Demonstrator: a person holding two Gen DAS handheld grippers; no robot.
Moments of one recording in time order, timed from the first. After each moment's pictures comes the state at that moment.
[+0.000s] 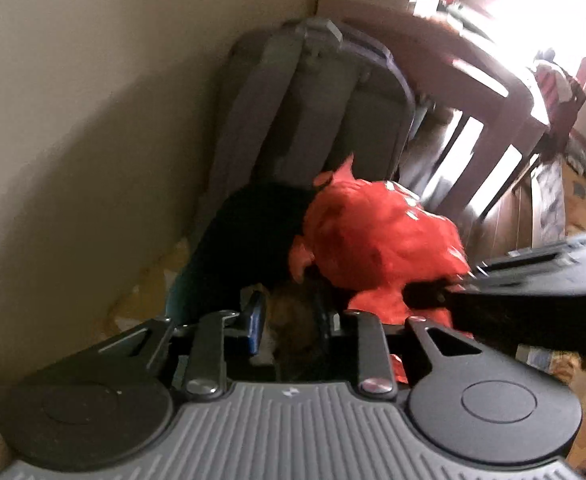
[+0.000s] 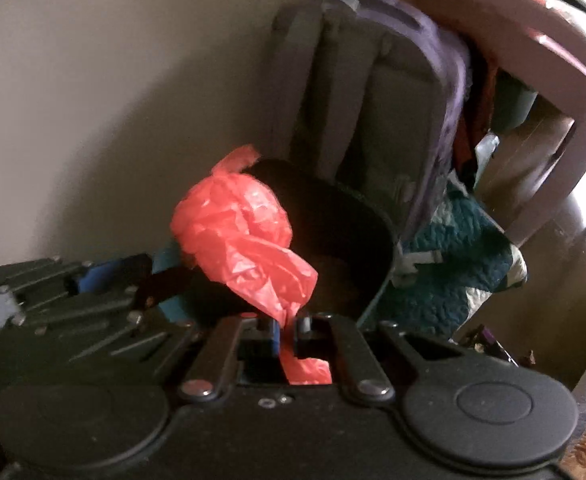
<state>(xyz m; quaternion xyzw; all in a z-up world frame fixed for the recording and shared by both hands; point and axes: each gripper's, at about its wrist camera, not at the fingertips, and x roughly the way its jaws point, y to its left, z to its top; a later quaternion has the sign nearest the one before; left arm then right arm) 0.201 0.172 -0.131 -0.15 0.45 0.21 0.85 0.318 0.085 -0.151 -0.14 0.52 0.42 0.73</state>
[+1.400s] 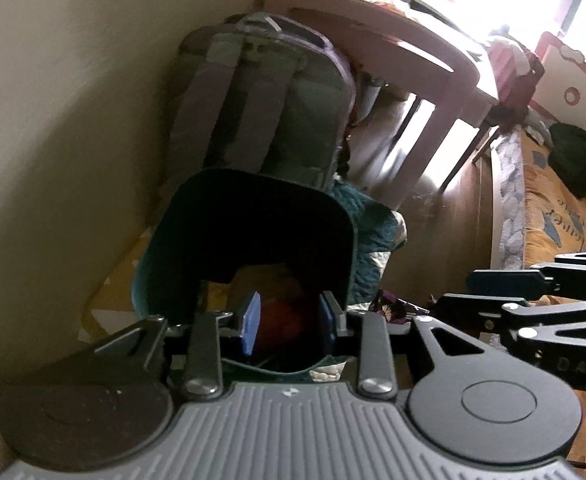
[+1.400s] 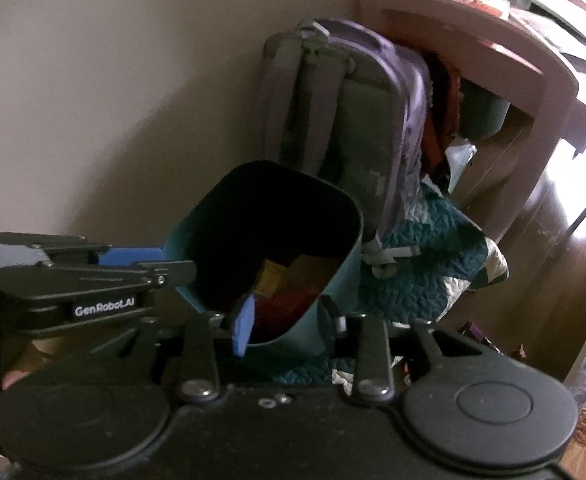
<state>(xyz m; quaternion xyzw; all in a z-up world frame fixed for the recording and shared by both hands) 0.201 0.136 -0.096 -0.14 0.47 0.15 0.86 0.283 0.001 -0.105 -0.11 0.48 0.42 0.76</state>
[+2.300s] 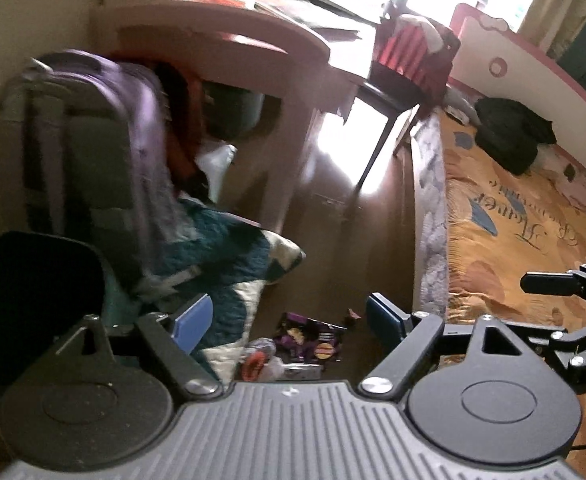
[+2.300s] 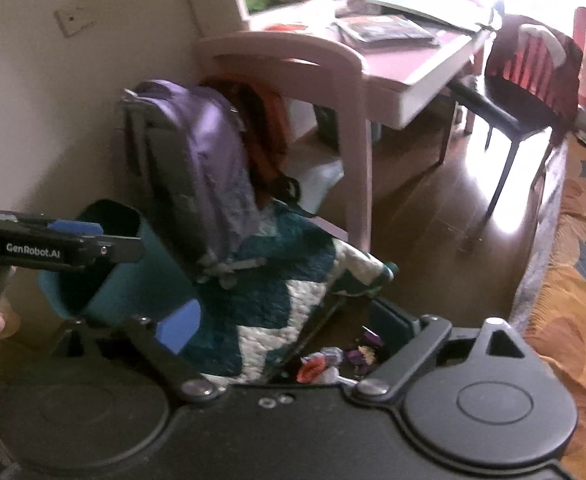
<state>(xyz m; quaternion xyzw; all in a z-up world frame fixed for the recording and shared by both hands) 0.346 -0.044 -0.128 -0.11 0.45 0.05 0.88 0.395 -0.266 -0.128 -0.05 0.44 0.35 0.82</state>
